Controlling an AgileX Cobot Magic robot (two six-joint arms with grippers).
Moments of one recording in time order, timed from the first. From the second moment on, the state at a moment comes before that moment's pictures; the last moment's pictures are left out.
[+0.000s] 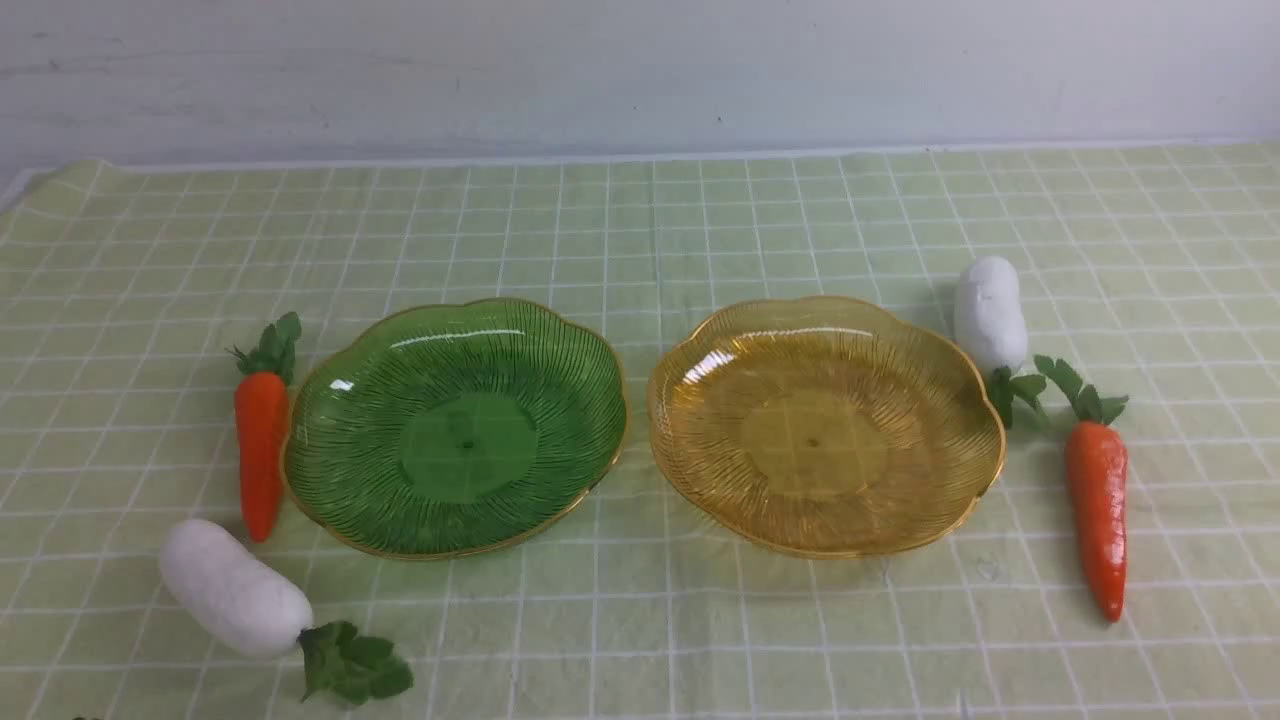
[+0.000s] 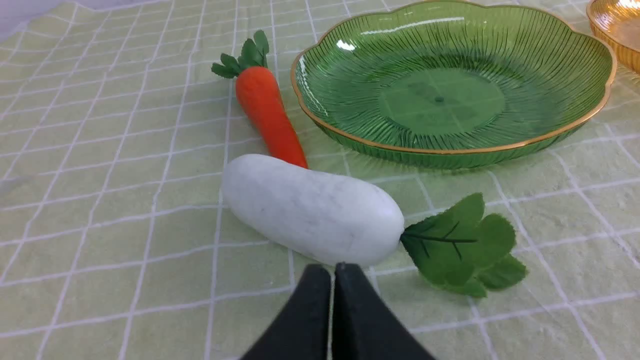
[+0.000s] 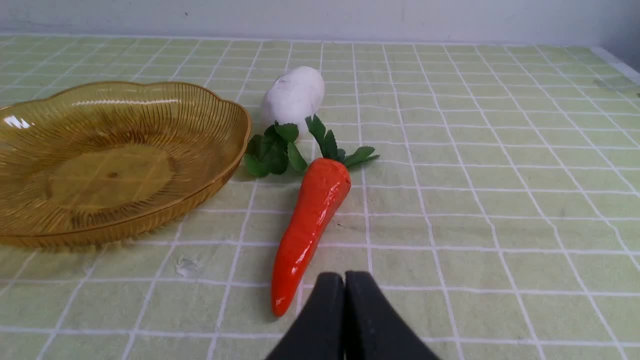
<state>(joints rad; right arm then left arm) -0.02 -0.01 0.02 0.04 0.38 -0.07 -0.06 -0.02 0.03 -0.02 0.38 0.12</state>
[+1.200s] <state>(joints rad) -0.02 -0.01 0.03 0.10 0.35 -0.06 -0.06 0.04 -0.22 -0.69 -0.01 0.02</state>
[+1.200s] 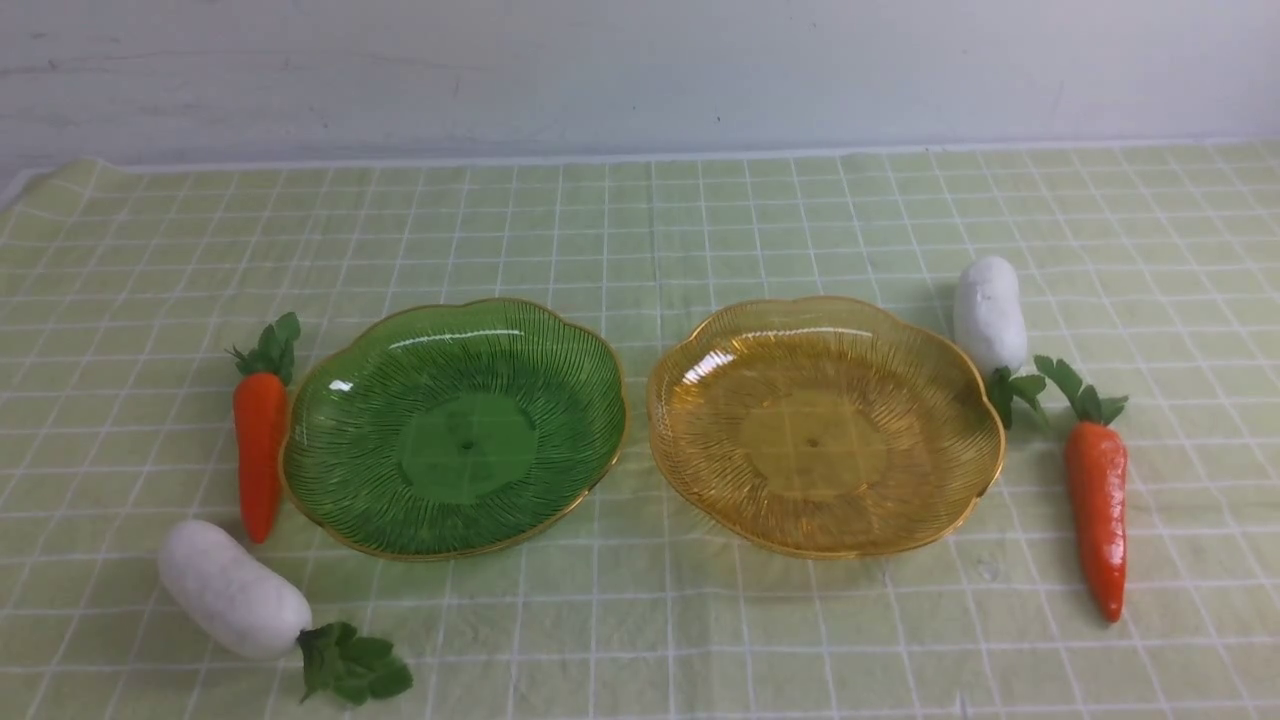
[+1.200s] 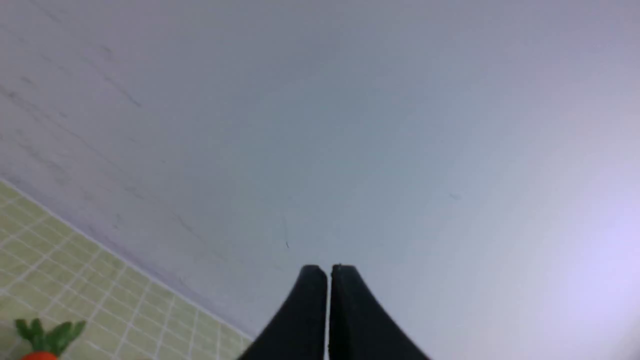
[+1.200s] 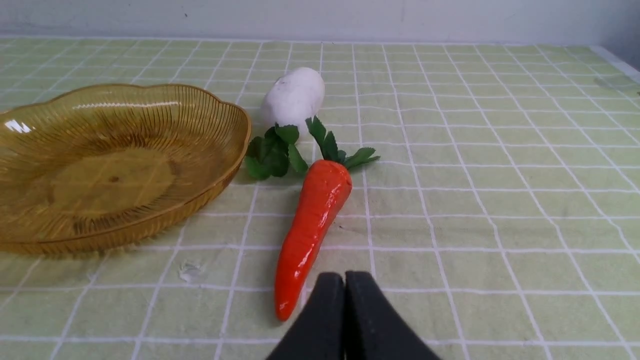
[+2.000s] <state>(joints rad) -0.02 0.05 -0.15 0.72 0.37 -0.04 0.15 1.34 -0.88 -0.27 0.84 -0.07</state>
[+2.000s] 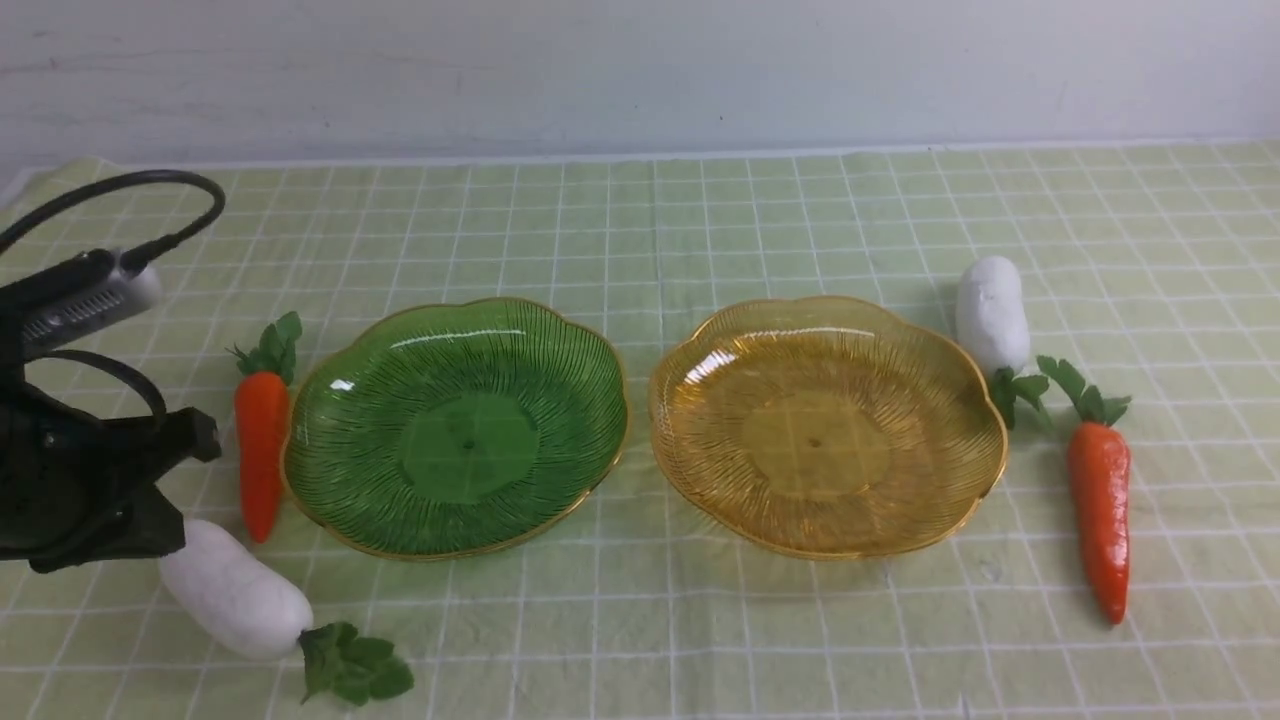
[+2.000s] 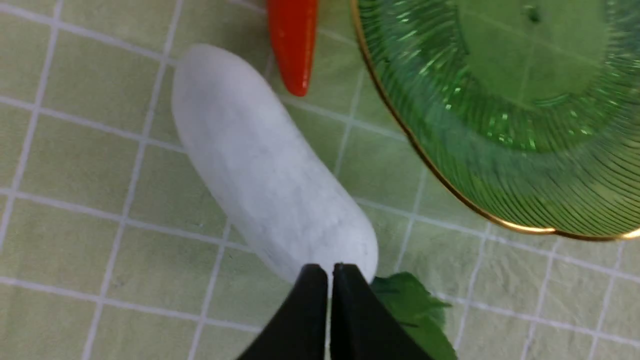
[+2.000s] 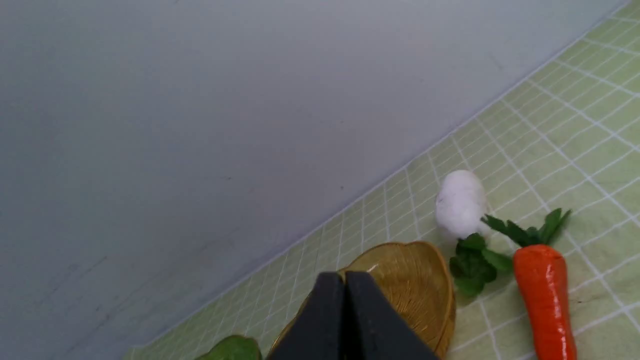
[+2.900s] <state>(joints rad) -0.02 1.02 -0.96 0.38 0.97 -0.20 0.17 1.68 -0.89 -0.35 0.74 -0.07</state>
